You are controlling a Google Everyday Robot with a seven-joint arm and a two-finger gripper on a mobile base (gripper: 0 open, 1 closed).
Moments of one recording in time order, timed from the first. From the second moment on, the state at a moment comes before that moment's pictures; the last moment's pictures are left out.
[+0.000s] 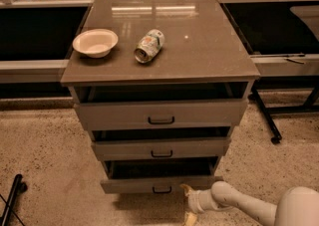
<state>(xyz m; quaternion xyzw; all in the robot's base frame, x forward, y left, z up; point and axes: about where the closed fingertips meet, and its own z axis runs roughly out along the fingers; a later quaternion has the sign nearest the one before) 0.468 -0.099 0.162 -0.63 0.68 0.24 0.29</state>
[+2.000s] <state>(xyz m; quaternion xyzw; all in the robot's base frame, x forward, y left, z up) 0.551 -0.116 0.166 -0.65 0.66 0.16 0.34</state>
